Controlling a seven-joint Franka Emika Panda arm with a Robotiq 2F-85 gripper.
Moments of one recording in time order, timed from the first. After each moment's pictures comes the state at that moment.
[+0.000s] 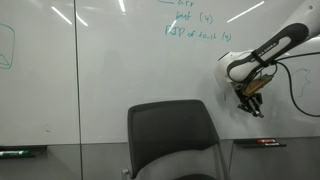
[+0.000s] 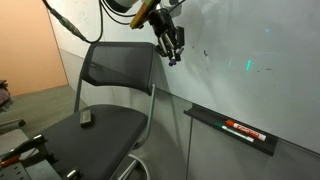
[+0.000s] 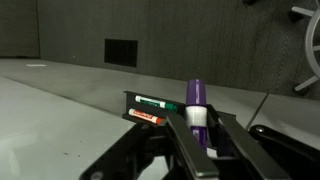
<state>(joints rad) 0.04 0.33 -0.08 -1.79 -0.60 1.84 0.38</state>
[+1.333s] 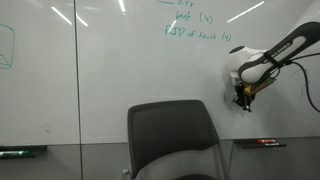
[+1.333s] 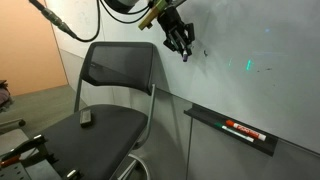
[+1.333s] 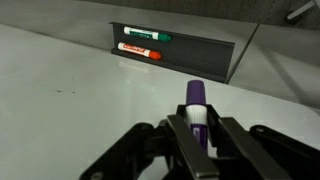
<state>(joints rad) 0.02 0.26 -0.13 -1.90 -0.67 2.25 0.39</state>
